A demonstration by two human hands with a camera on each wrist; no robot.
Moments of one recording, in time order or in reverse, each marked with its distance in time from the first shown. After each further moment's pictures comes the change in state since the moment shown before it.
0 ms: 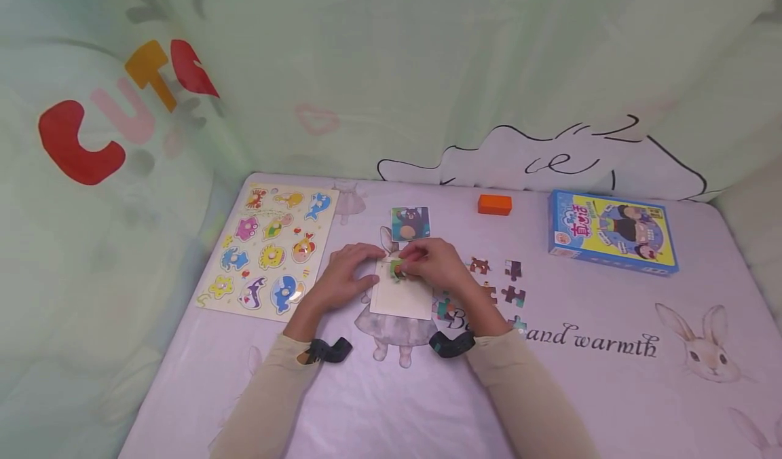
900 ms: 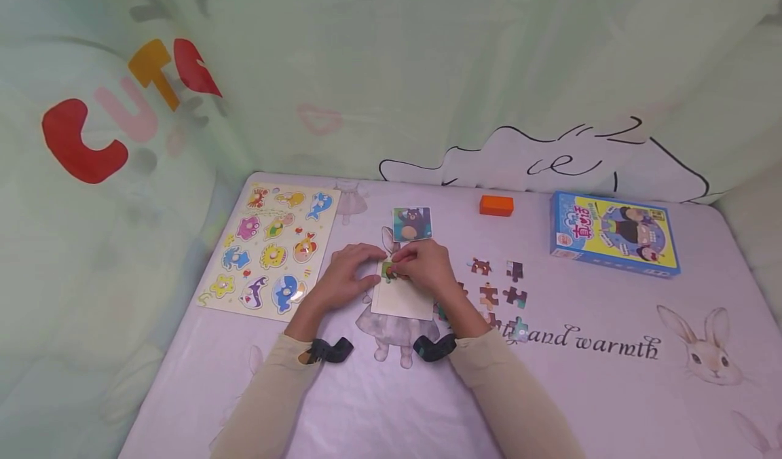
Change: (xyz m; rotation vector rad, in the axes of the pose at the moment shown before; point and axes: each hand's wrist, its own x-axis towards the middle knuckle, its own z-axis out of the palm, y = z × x) left_hand 0.001 -0.002 0.002 0.014 0.015 0.013; right_hand 0.008 -0.011 0.026 -0.084 0.147 0.064
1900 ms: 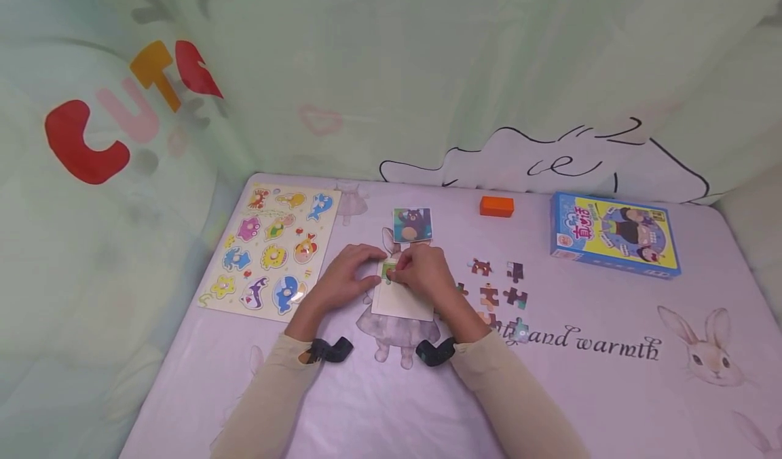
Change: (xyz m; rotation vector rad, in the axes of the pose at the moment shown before) left_hand 0.001 0.001 -0.004 -0.015 -0.035 -0.007; right_hand -0.006 -0.003 0.001 -0.182 -0.018 -0.040
